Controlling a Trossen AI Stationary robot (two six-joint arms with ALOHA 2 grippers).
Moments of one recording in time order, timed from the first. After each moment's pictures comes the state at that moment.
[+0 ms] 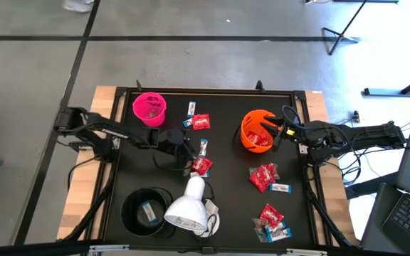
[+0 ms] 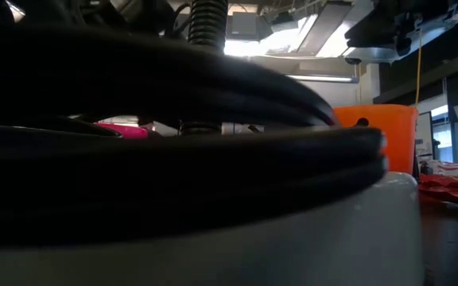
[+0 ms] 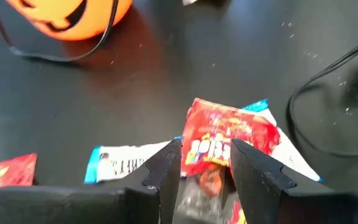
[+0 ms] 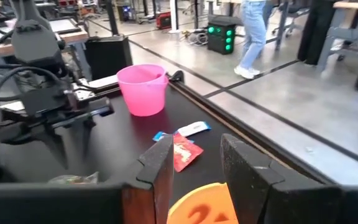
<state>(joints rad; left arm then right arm) 0.04 1.51 0.70 0.12 0.08 0.22 0.12 0.61 0.60 -0.24 0.61 0.23</state>
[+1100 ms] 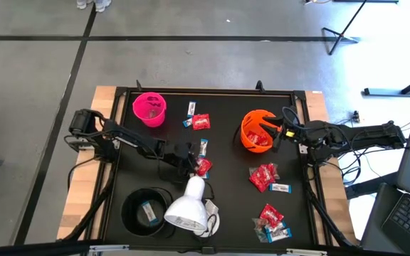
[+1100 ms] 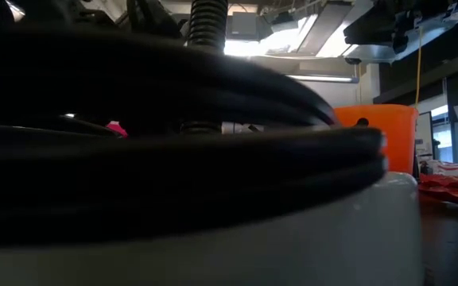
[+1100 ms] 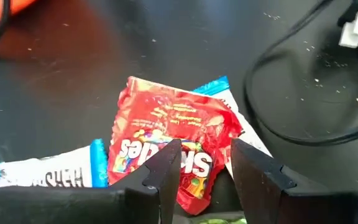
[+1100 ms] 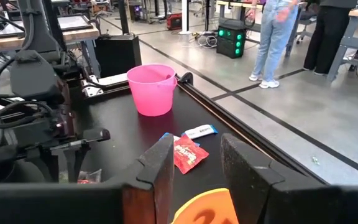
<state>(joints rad) -0.08 1.68 0.71 0.21 0.06 0.21 0.12 0.62 0.60 -0.21 0.56 0.18</state>
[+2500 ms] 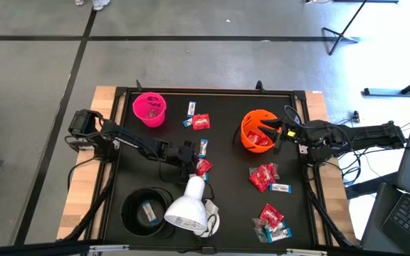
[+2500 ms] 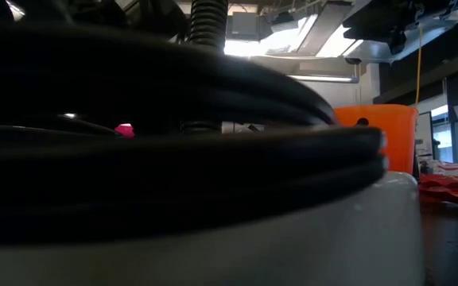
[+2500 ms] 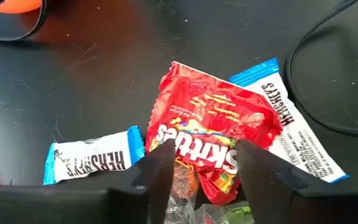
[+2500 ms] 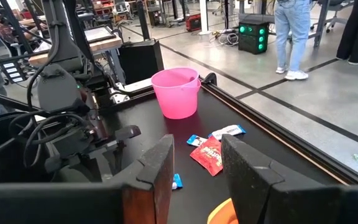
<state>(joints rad) -0.11 1.68 0.79 0.04 -0.12 0.24 0.12 0.62 0.60 -0.18 0.48 0.26</state>
